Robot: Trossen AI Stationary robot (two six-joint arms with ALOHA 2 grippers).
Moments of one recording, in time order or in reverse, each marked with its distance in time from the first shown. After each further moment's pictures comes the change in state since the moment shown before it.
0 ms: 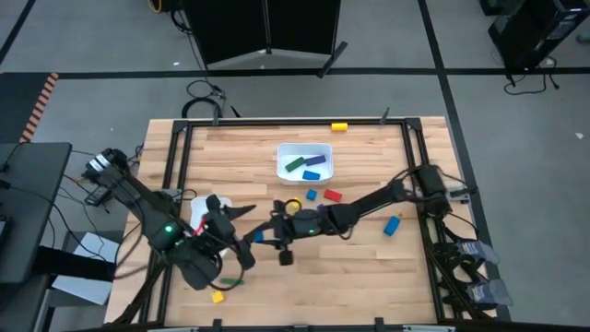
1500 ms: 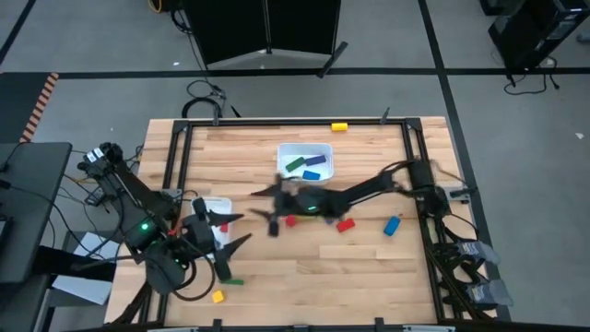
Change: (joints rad) left arm -0.121 -0.086 0.000 -0.006 0.040 0.052; right arm -0.136 0.014 -0.080 0.369 0.090 -0.041
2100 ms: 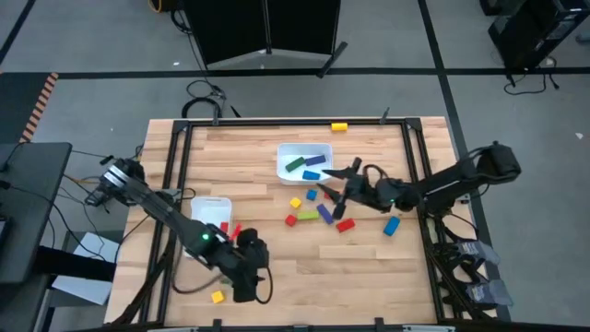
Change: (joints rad) left arm 0.248 0.292 0.000 -0.176 1.049 -0.087; right arm 0.051 -0.721 -0.755 0.086 0.347 -0.022
